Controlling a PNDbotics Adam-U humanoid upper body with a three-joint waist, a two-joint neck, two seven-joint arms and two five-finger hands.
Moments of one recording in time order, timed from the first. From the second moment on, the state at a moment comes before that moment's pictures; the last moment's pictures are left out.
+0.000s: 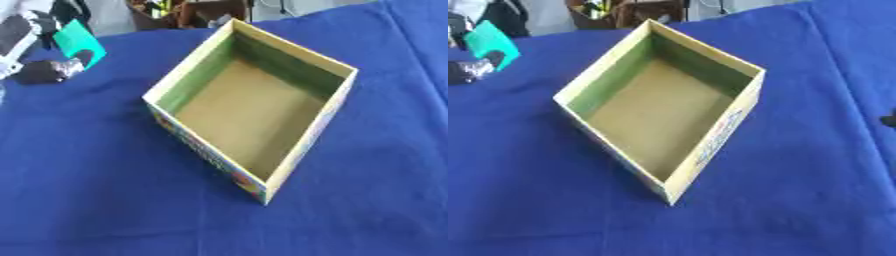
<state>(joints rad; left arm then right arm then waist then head) -0.92 0.79 0.03 -1.06 -0.69 -0.44 0.02 -0.22 -0.23 -0.07 -1.99 0.23 -0.29 -0.05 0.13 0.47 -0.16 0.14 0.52</state>
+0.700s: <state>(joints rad) -1.03 0.60 -0.06 -1.19 -0.61 -0.40 -0.15 -0.22 -0.25 -0.07 -1.99 0.16 -0.28 -0.07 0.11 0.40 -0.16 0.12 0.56</state>
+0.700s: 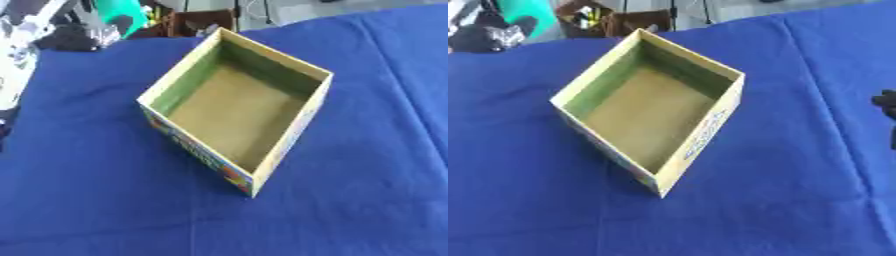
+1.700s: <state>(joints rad) -1.01 0.39 -0.10 -1.24 -0.72 -0.39 -0.36 -0.25 -0.25 -0.08 -1.99 0.10 -0.27 -0.12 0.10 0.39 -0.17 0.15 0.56</state>
